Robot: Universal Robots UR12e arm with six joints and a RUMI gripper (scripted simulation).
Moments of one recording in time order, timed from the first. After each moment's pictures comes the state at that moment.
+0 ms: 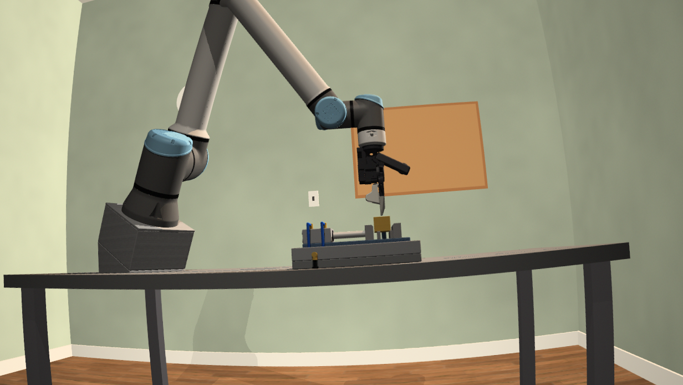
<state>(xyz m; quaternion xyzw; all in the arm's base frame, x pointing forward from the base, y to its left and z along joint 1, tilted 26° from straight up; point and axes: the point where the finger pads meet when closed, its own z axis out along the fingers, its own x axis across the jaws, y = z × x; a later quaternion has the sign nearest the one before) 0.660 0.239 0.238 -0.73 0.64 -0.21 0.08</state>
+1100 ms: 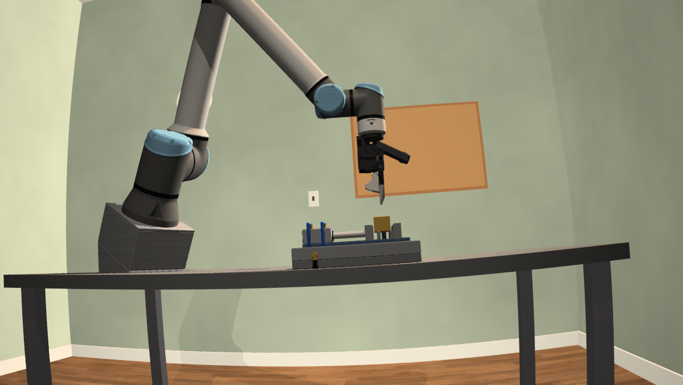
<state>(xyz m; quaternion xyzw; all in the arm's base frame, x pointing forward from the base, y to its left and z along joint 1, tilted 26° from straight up) 0.649 0.230 0.272 -0.73 0.64 -0.21 0.07</state>
